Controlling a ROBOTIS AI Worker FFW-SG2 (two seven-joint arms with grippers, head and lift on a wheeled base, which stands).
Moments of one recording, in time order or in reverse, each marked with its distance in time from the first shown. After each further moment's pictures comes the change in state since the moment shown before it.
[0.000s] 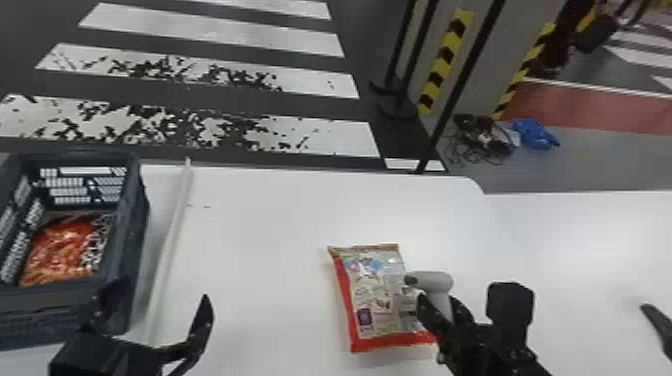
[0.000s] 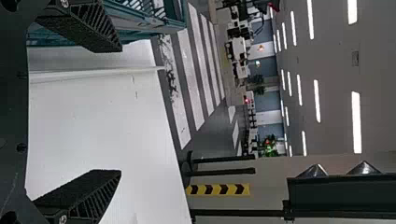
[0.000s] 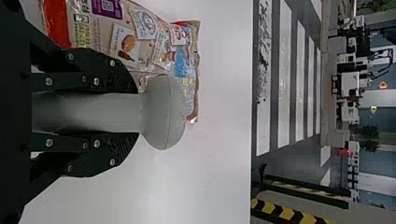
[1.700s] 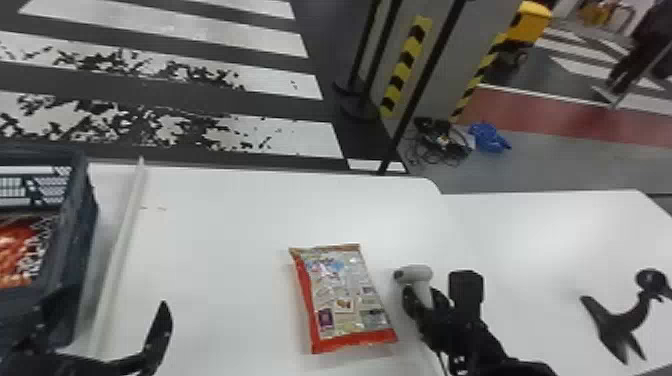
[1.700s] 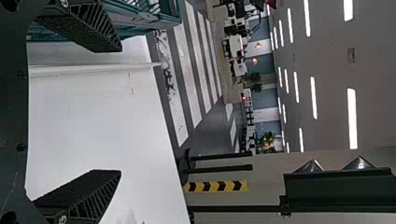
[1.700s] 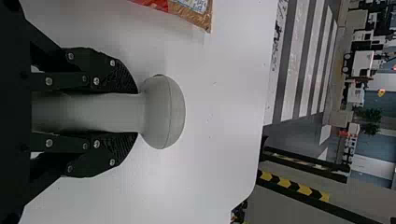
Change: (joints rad) left arm 0.009 -0.001 -0.012 -0.023 -0.018 0.006 0.001; right arm -0.262 -0.107 -0.095 0.506 0.083 -0.210 0.038
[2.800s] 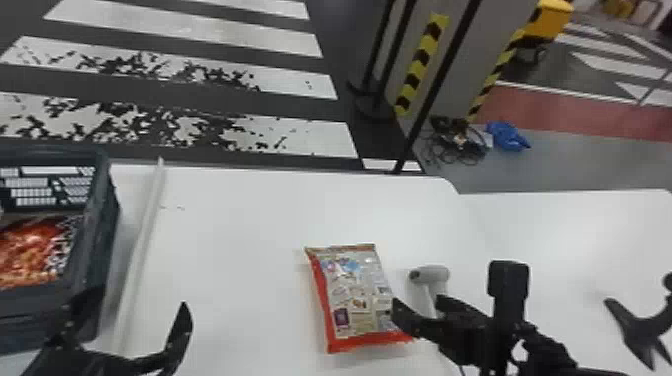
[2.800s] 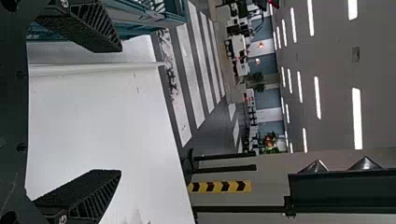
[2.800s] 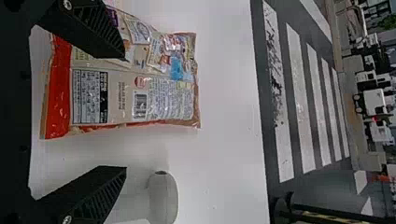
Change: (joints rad) left arm -0.005 -0.002 -0.002 0.025 0.000 -0.006 0.001; right arm 0.180 0.031 -0.027 -0.559 -0.225 0.507 0.172
